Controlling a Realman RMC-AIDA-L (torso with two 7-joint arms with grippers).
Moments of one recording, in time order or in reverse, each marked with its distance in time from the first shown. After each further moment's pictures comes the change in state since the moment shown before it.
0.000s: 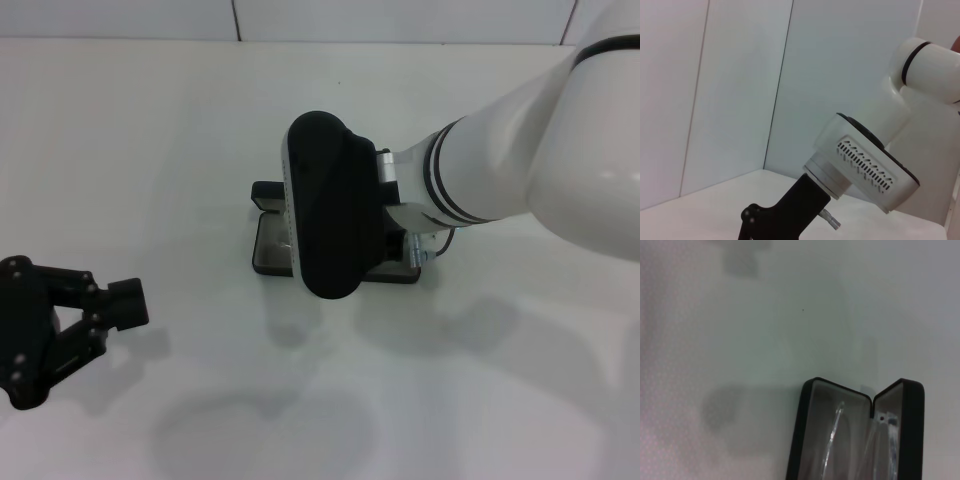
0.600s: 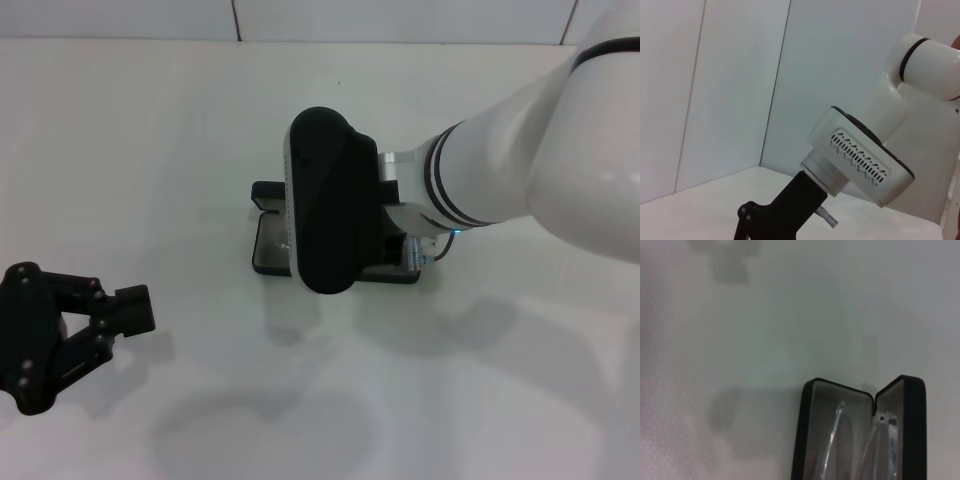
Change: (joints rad) left arm -0.007 -0.004 -0.001 -0.023 0.017 0.003 0.015; right arm -0.001 0.000 -0.002 0.005 0.008 0.001 0.045
